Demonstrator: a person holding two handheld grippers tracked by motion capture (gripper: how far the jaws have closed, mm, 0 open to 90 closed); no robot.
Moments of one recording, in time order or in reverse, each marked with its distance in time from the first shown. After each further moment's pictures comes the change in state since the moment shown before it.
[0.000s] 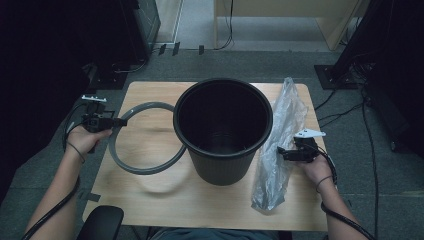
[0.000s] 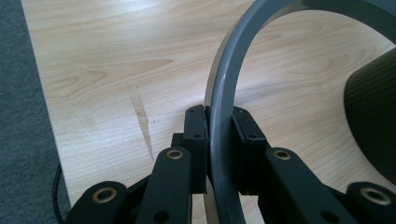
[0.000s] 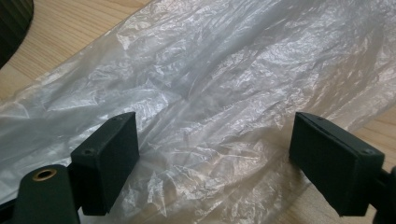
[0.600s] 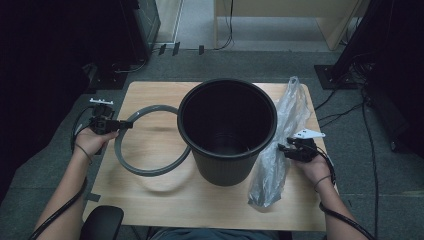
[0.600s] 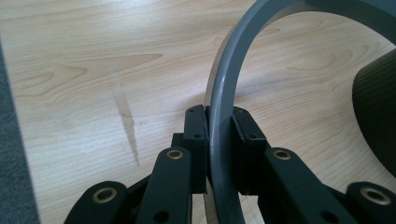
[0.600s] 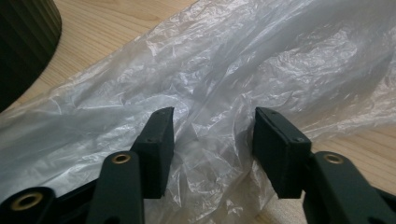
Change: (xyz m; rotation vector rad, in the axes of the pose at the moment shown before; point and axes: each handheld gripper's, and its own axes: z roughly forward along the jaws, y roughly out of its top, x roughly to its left) left arm -0.007 -0.003 0.021 0.005 -0.020 0.007; right arm 0.004 0.001 -0.001 -0.039 0.023 -0.018
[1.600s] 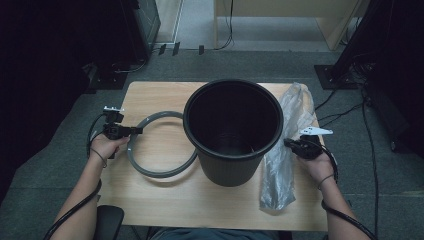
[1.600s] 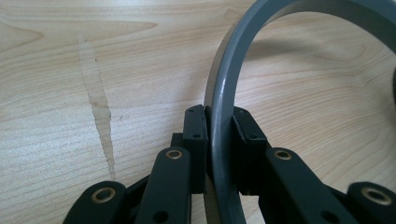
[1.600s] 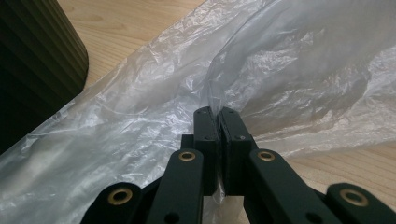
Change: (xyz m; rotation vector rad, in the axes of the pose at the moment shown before) left arm 0.012 -0.021 0.051 0.019 -0.015 -0.052; right arm -0.008 0.007 -0.013 -0.016 0.057 0.095
